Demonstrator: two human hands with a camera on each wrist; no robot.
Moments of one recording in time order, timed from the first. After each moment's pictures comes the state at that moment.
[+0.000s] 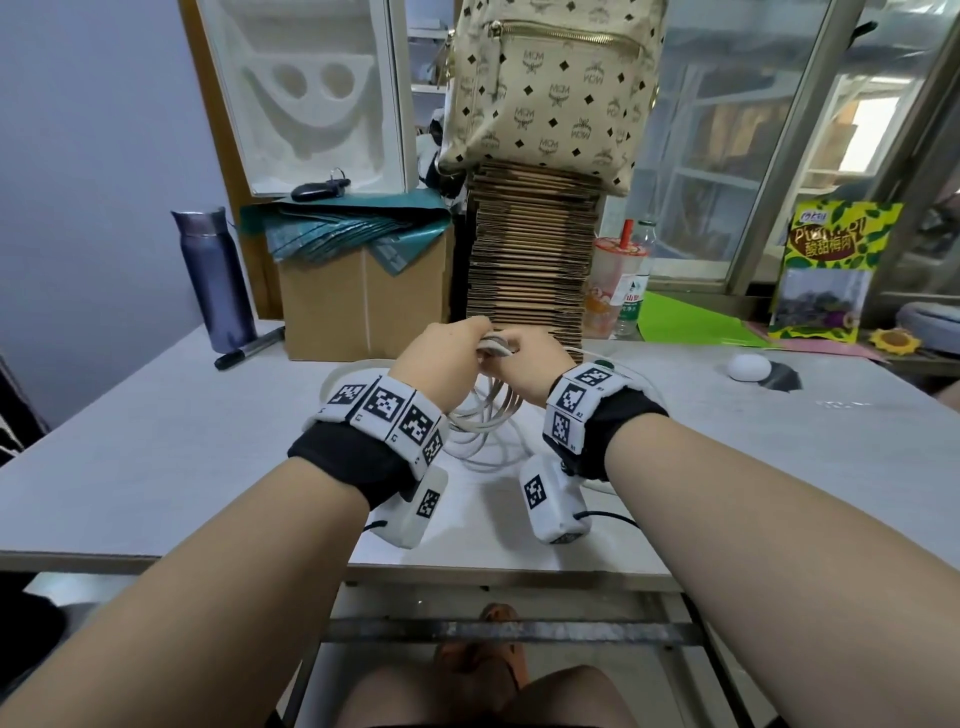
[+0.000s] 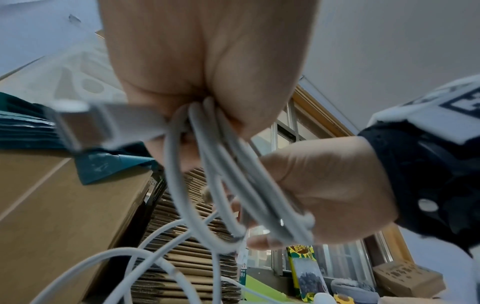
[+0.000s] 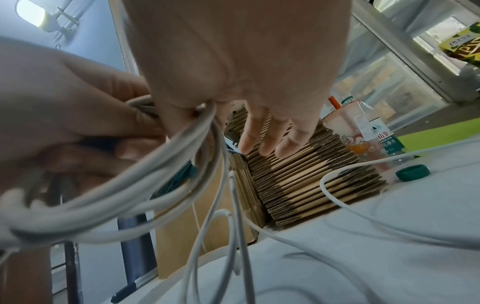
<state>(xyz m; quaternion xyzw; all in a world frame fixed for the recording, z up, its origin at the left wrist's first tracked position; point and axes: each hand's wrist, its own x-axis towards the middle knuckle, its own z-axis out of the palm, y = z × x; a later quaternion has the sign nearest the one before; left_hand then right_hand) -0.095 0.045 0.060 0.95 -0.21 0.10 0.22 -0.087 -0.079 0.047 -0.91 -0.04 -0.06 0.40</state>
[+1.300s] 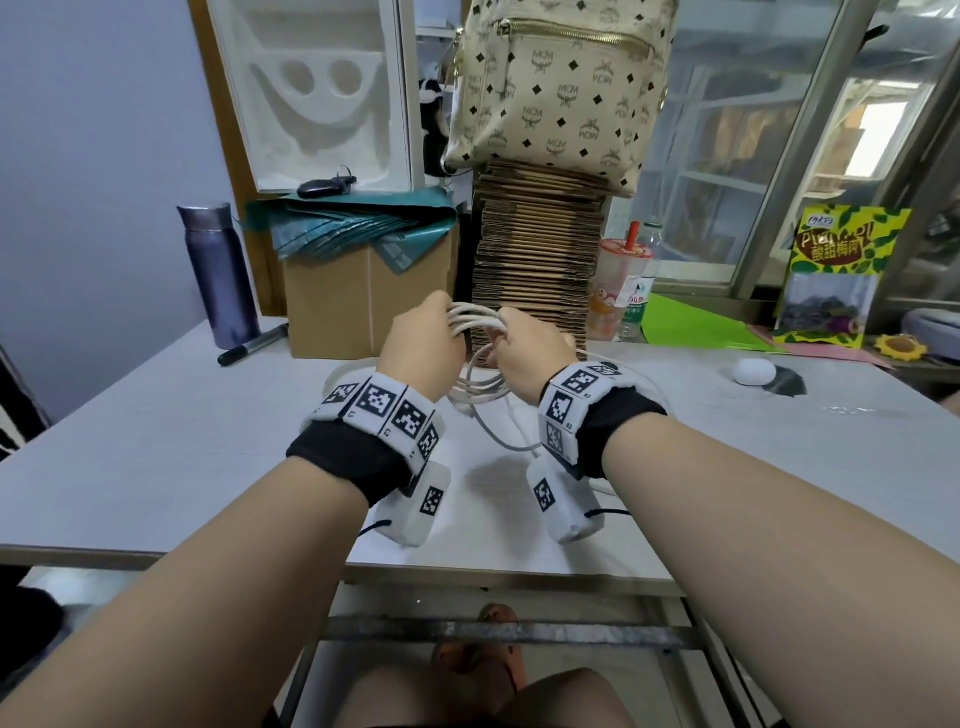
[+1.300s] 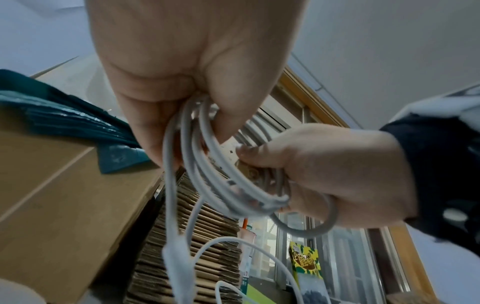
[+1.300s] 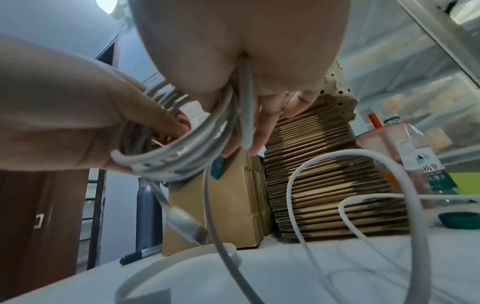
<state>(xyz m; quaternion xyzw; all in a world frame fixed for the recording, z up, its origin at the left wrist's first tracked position) -0.087 0.053 0.059 0.92 -0.10 0.18 0.33 -0.092 -0.070 0.060 -0.97 -0.04 -0.12 0.22</state>
